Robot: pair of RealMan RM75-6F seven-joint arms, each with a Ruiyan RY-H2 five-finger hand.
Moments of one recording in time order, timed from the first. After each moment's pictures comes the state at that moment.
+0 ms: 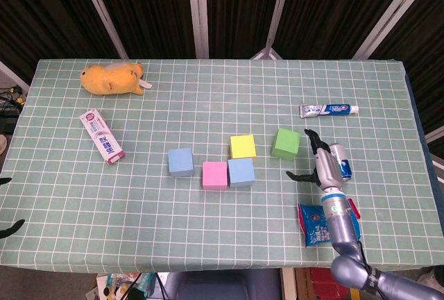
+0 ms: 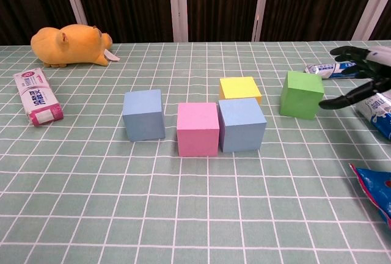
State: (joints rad) left arm 0.02 -0.98 -0.04 -1.79 1.42 1.53 0.03; right arm 0.41 -1.47 0.37 -1.68 -0.92 1.07 -0.07
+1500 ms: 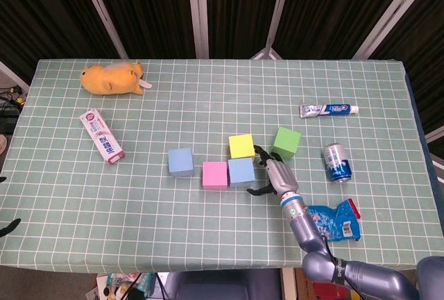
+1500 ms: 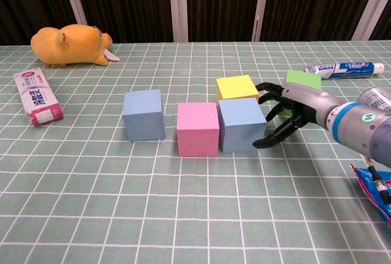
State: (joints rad) left arm 0.03 -0.97 -0.05 -1.78 1.41 1.53 -0.02; right arm 0.62 -1.68 0.31 -1.56 -0.84 0.94 -0.22
